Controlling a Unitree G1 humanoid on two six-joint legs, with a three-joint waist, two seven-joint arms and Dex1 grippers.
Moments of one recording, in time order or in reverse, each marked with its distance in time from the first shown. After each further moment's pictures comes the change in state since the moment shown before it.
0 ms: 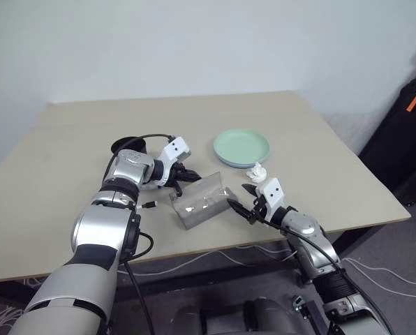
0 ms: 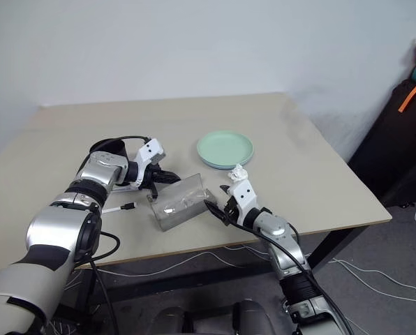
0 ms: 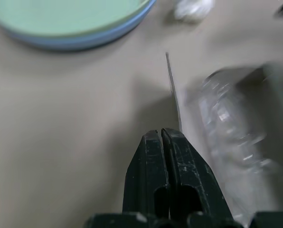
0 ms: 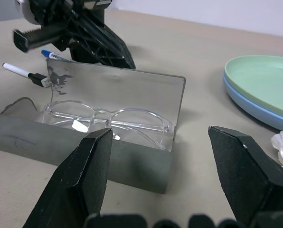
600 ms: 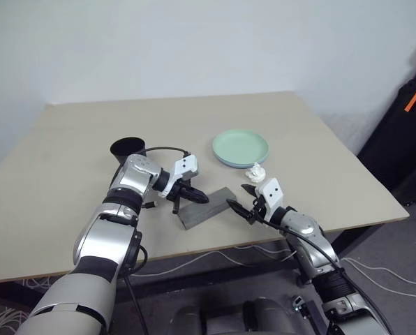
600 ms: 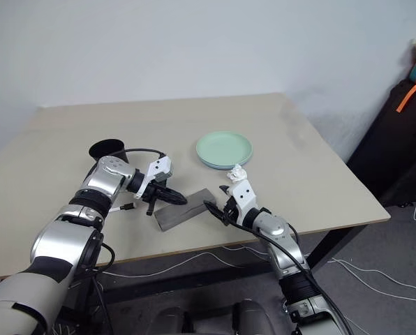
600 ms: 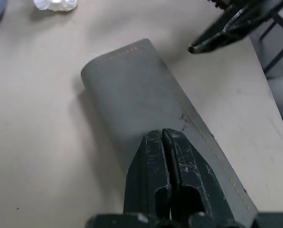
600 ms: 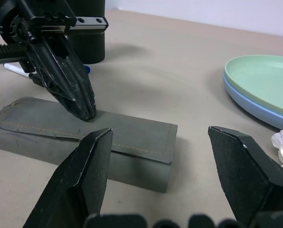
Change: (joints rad) left arm 0.120 0.004 -0.118 -0.205 -0.010 -0.013 -0.251; right arm -0.003 0.003 0.000 0.012 0.000 -0.006 0.001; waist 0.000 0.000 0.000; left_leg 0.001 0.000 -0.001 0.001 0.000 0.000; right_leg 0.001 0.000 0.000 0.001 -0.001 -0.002
